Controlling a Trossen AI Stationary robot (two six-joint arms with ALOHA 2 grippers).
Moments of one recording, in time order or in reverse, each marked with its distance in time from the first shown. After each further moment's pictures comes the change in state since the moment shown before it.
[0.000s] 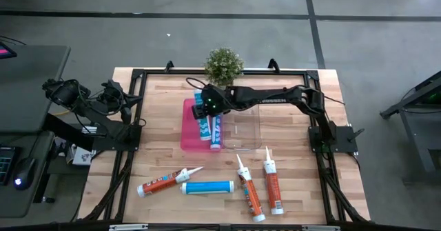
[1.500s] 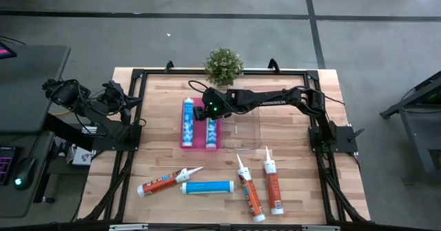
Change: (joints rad) left arm 0.000 0.000 0.000 0.001 0.039 -0.005; right arm 0.011 -0.004 -0.076 0.068 -0.009 0.055
